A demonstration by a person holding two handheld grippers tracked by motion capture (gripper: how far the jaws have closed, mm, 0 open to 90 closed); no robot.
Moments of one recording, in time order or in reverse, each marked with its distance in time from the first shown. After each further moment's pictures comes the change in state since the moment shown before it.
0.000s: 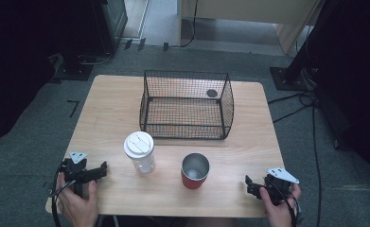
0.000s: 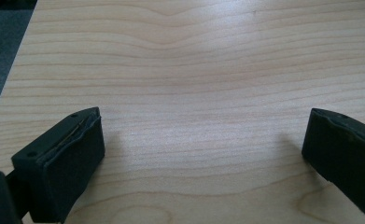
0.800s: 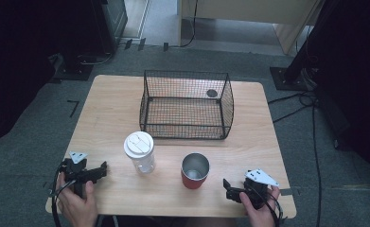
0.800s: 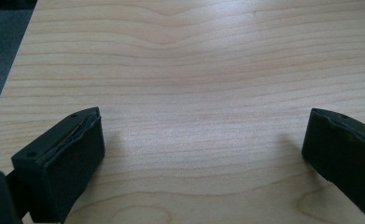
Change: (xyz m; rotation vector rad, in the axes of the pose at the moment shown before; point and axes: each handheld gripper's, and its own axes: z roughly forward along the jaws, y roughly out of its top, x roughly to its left) left arm 0.000 0.000 0.000 0.000 0.000 0.000; right arm 0.066 0.007 -0.007 -0.051 0.167 -0.047
